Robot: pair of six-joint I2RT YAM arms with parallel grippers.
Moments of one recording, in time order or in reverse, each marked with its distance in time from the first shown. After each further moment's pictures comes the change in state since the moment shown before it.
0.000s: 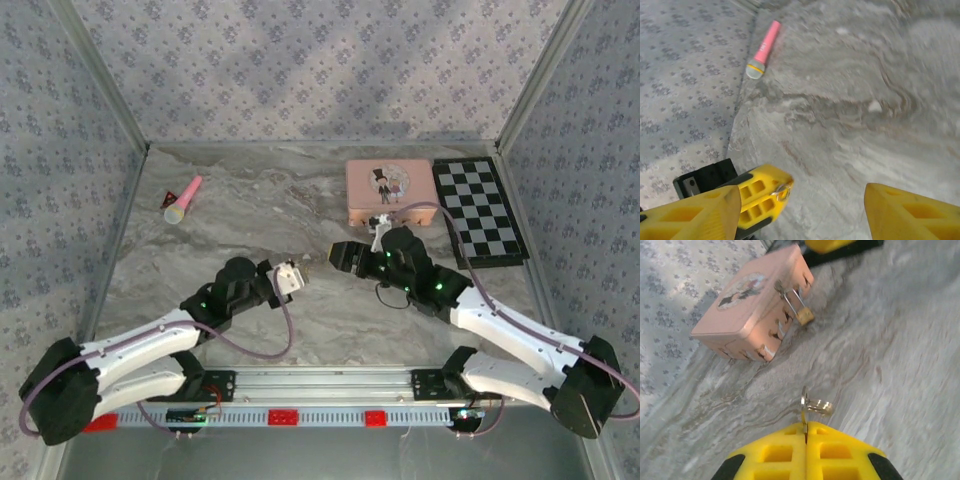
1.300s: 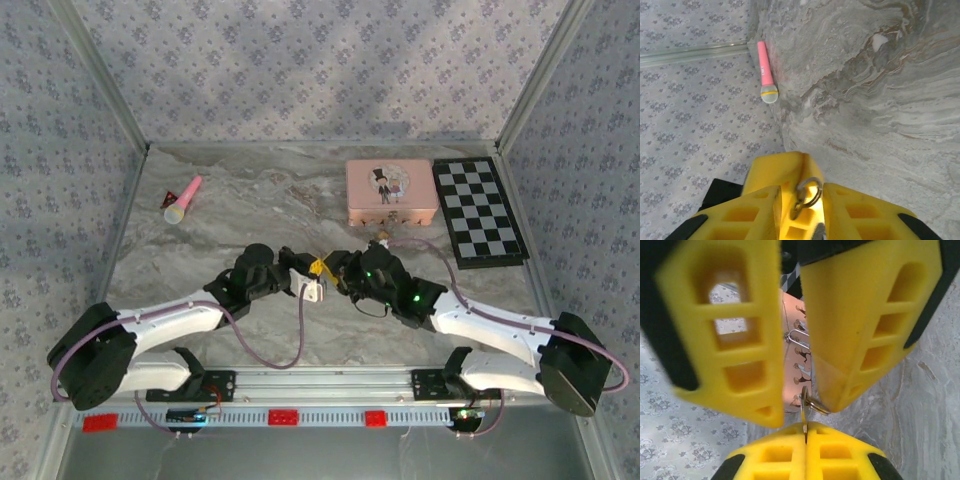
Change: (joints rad) left arm -0.018 0.207 0.126 0.140 0.080 0.493; right arm 0.127 0.096 -0.132 0.277 0.148 0.695
